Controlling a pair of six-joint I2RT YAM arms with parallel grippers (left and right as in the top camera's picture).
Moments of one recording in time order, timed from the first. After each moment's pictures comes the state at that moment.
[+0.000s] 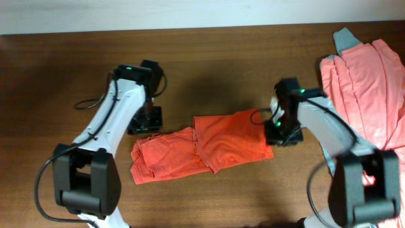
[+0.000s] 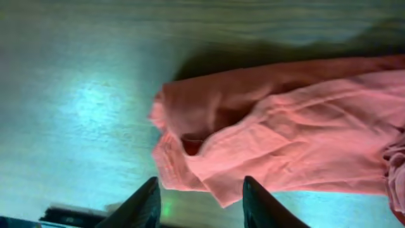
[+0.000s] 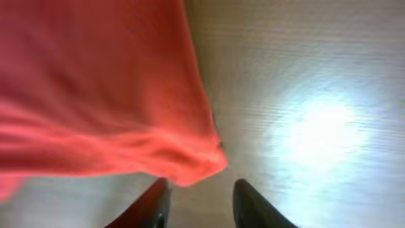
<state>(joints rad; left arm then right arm) -0.24 1.88 1.55 -1.40 -0.08 -0.35 0.11 1.71 1.17 -1.09 -0.14 0.11</state>
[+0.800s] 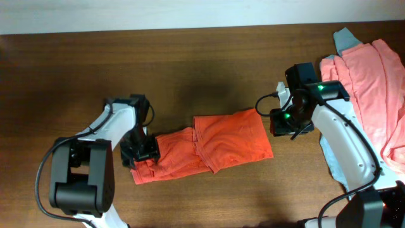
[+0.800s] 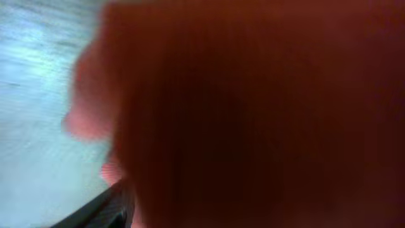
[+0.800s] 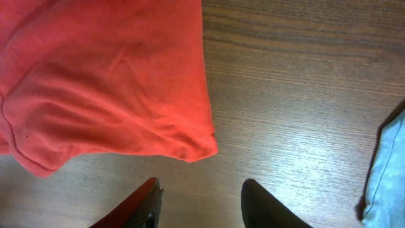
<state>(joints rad) -0.14 1.89 1.11 -1.12 0.08 -0.35 0.11 1.57 1.29 -1.18 -0.11 0.05</state>
